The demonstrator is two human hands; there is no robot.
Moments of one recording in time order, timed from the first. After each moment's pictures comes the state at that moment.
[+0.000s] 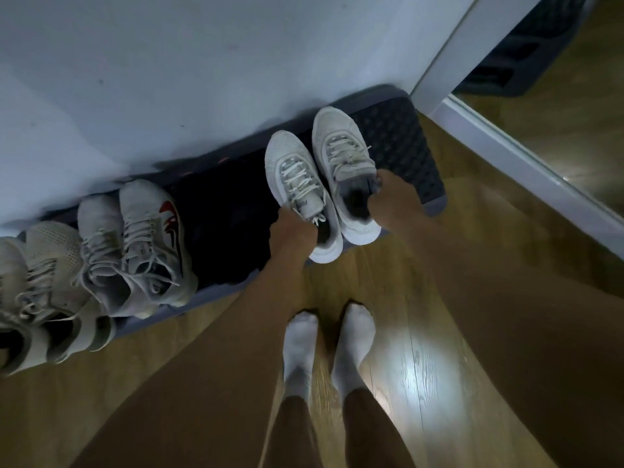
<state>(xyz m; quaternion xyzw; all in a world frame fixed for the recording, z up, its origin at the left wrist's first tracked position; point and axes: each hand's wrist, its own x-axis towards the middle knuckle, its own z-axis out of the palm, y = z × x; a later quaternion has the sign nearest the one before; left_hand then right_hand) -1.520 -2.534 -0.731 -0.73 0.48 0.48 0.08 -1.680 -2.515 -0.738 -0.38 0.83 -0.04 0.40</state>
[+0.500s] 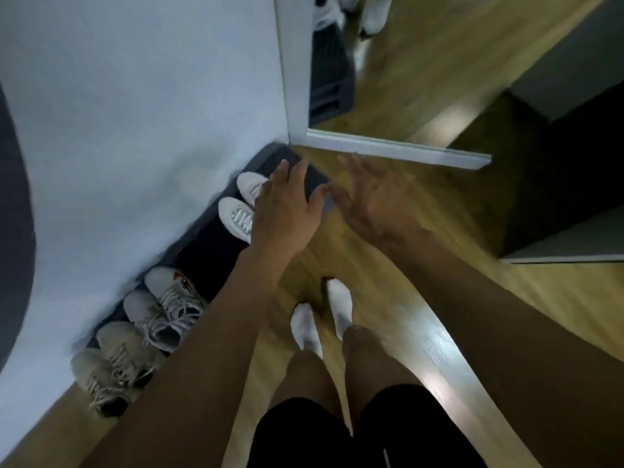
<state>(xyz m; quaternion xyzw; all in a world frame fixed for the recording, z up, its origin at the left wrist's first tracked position) -1.569 -2.459 -0.396 -0.36 0.87 0.34 0.03 -1.669 -2.352 -0.382 -0.39 0.89 -0.14 0.19</state>
